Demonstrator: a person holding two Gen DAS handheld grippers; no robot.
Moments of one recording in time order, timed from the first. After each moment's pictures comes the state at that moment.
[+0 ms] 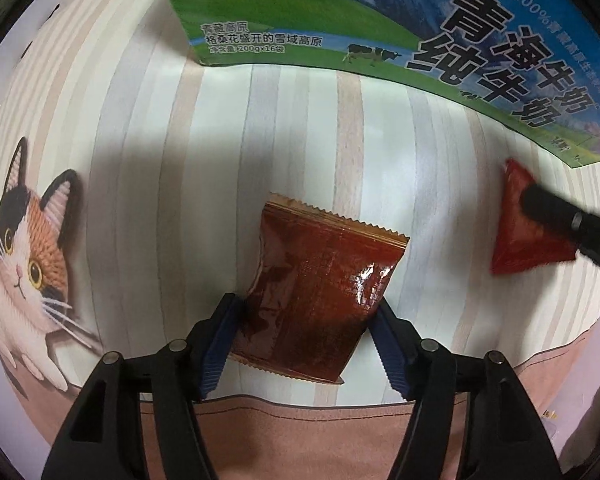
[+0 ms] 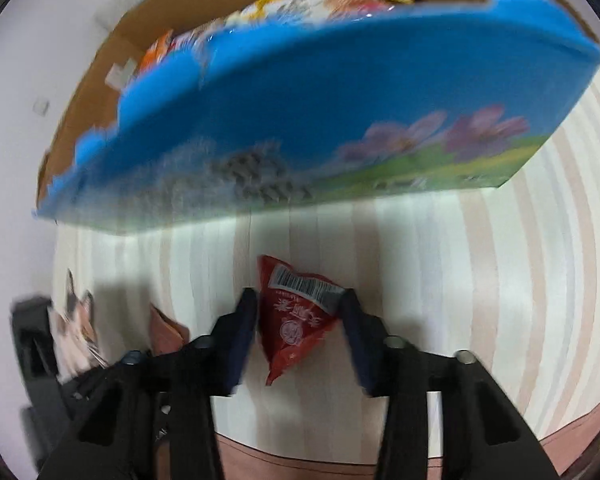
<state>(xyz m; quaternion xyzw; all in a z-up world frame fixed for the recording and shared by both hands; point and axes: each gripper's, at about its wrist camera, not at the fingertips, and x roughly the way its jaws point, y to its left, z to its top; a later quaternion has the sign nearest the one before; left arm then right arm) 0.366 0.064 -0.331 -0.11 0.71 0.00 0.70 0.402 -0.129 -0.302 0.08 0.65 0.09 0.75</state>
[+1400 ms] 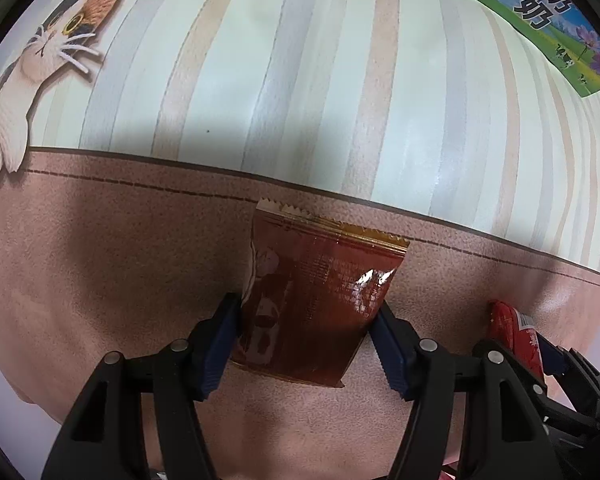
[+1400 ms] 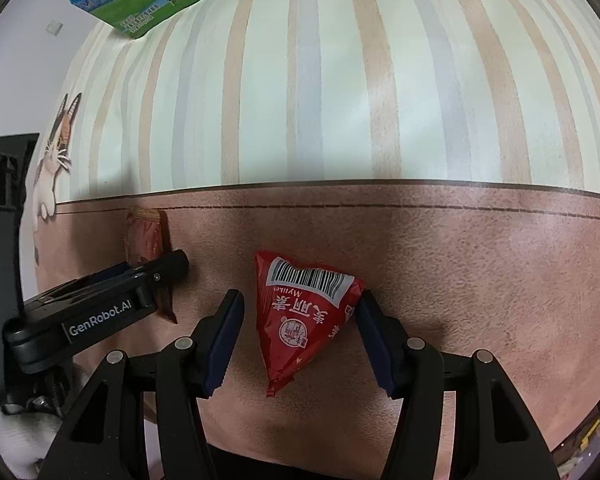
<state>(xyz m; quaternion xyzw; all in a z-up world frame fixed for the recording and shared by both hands) 0.242 0.035 -0.359 -0.15 0.71 0.06 0.69 0.230 -0.115 -0.357 0.04 0.71 0.11 0.70</state>
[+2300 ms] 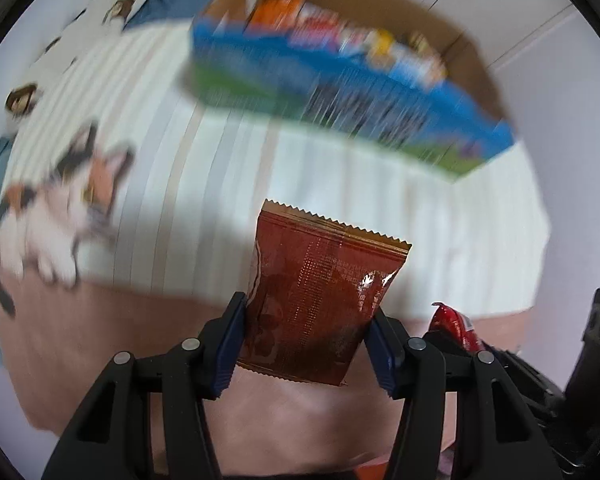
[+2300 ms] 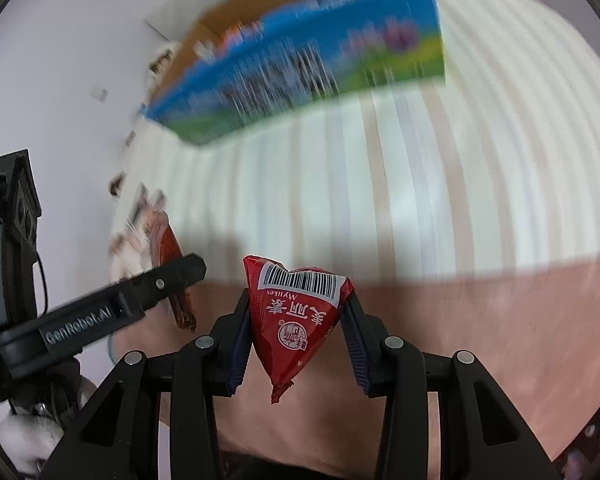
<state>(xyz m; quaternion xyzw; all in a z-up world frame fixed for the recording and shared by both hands) 0.283 0.006 -0.208 -0.19 0.61 -0.02 0.77 0.265 -0.127 -0.242 0.14 0.61 0.16 0.76</state>
